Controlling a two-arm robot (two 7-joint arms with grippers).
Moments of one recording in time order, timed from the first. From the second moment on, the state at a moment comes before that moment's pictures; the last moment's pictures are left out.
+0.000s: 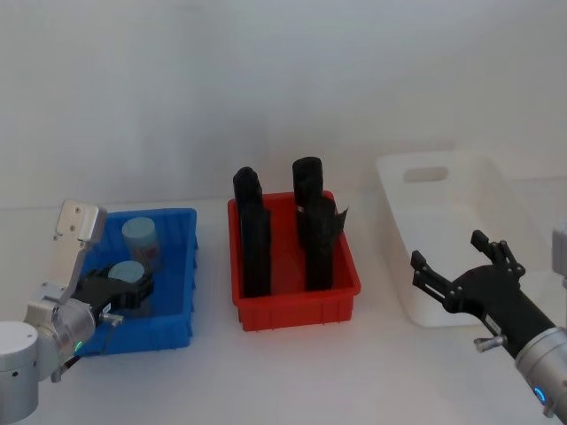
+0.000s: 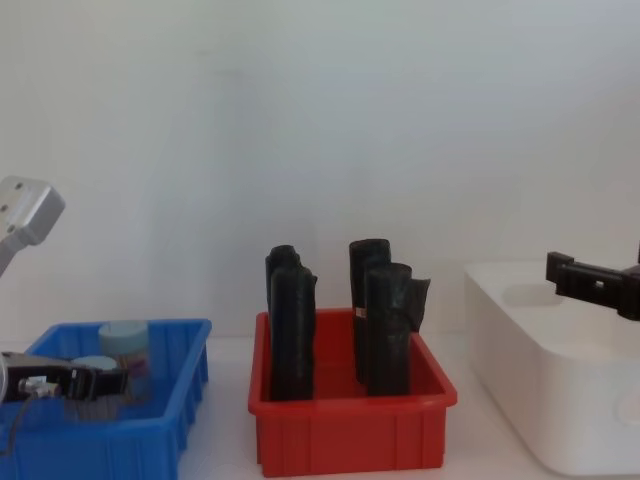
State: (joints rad) left arm -0.47 0.37 0.29 -1.12 -0.31 0.27 -0.15; right arm -0.01 0.34 -0.23 -1.77 0.29 0.03 0.07
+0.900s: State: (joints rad) left arm -0.42 0.42 0.27 -1.37 -0.27 0.34 -0.23; right arm -0.01 0.34 -0.23 -1.77 0.29 0.03 0.07
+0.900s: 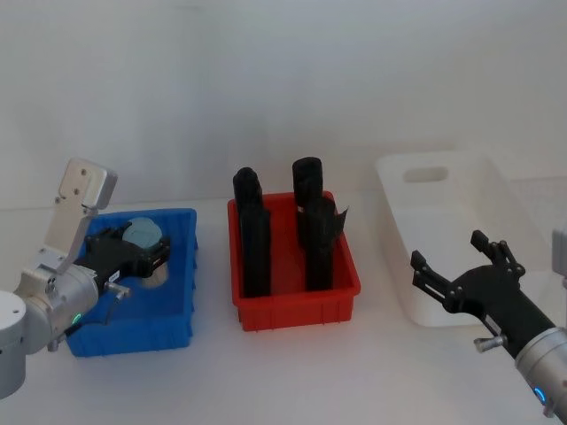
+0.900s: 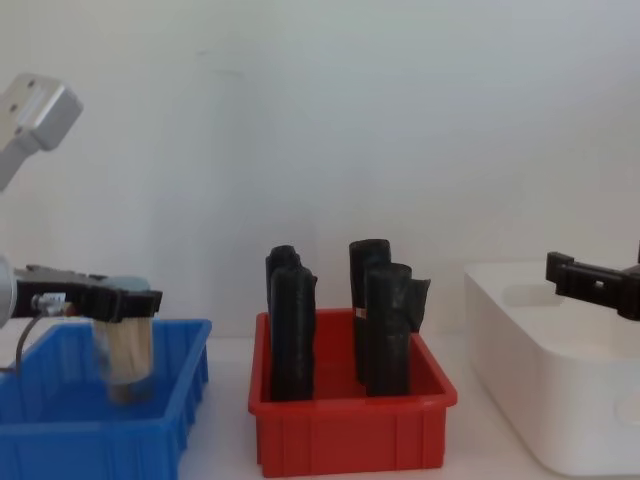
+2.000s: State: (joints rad) left arm -0.51 0.41 0.31 -1.54 -0.21 0.46 -0.66; right arm -0.01 0.34 -0.23 -1.77 0.29 0.03 0.07
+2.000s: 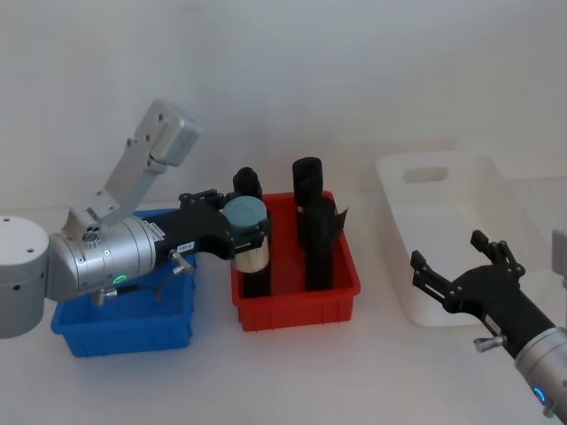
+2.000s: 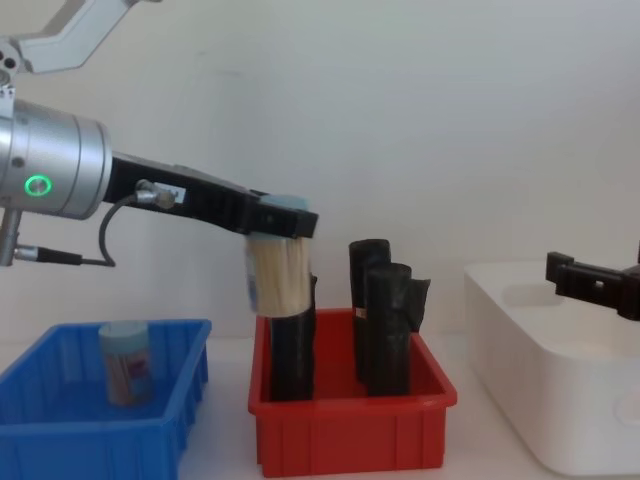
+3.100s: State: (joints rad) left arm -0.58 0.36 0.35 -1.52 -0.23 0.48 -0.82; right arm 0.01 0.34 -0.24 -1.76 0.25 0.06 0.23
